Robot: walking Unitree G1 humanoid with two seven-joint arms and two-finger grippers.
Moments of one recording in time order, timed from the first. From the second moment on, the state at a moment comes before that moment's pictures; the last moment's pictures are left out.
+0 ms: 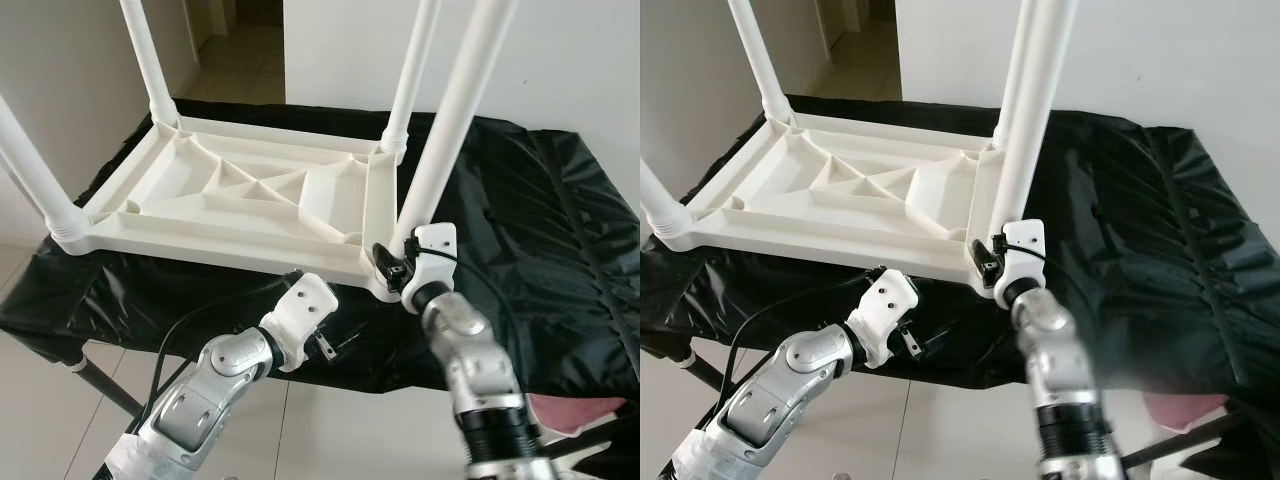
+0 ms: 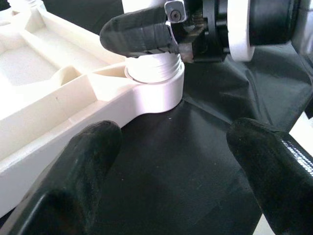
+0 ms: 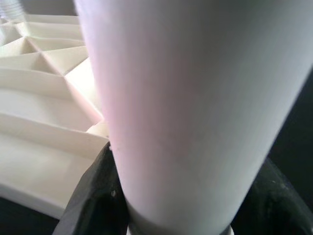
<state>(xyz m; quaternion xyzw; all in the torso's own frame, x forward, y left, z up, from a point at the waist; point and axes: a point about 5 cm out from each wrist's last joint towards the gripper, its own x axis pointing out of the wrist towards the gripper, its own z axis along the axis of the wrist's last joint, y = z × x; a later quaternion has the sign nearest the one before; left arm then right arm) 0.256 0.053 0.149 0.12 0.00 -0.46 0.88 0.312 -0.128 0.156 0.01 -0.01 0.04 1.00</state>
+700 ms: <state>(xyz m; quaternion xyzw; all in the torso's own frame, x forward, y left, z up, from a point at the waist) 0.257 0.054 0.149 0.12 0.00 -0.46 0.88 0.301 -0.122 0.158 0.06 -0.02 -0.02 1.00</state>
